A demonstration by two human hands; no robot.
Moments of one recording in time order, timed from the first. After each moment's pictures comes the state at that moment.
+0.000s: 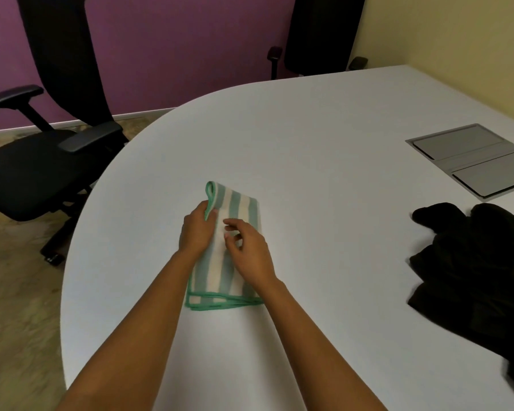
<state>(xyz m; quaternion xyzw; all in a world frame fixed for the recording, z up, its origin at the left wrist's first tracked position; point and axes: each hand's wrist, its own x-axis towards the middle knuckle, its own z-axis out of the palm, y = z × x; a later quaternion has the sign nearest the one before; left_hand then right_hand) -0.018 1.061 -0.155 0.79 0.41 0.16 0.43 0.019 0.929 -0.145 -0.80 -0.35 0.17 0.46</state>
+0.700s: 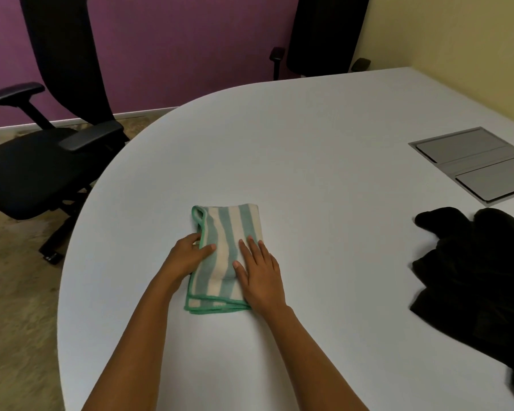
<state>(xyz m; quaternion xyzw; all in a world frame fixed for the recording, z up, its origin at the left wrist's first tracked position) -0.066 1.053 -0.163 0.68 0.42 0.05 0.60 0.019 0.902 -0.211 -0.87 -0.40 0.13 0.25</state>
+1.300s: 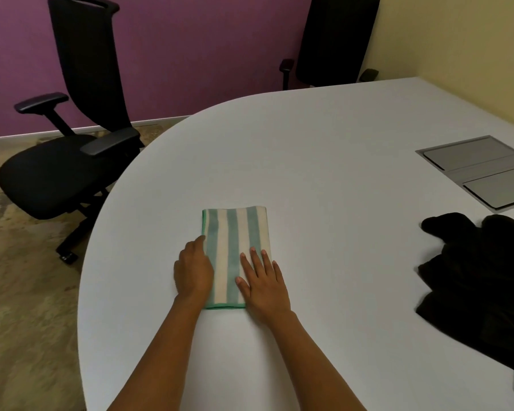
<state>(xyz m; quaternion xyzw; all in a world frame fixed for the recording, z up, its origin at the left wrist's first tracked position) -0.080 1.021 -0.186 0.83 0.48 0.12 0.25 0.003 0.892 -0.225 -0.86 -0.46 0.11 0.17</state>
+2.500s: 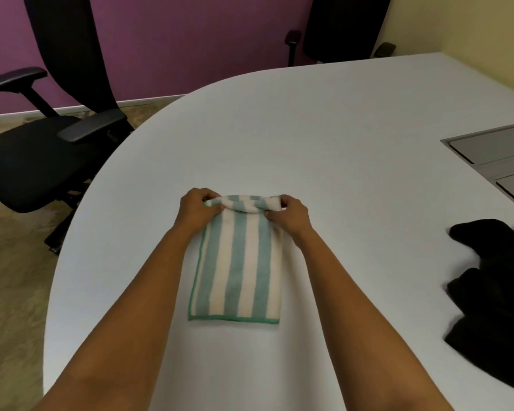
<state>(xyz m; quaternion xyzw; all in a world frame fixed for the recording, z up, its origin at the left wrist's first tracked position) 0.021 1.128 -0.165 0.79 0.39 0.15 0.44 0.153 0.973 -0.164 -0.84 -0.22 0.25 0.44</state>
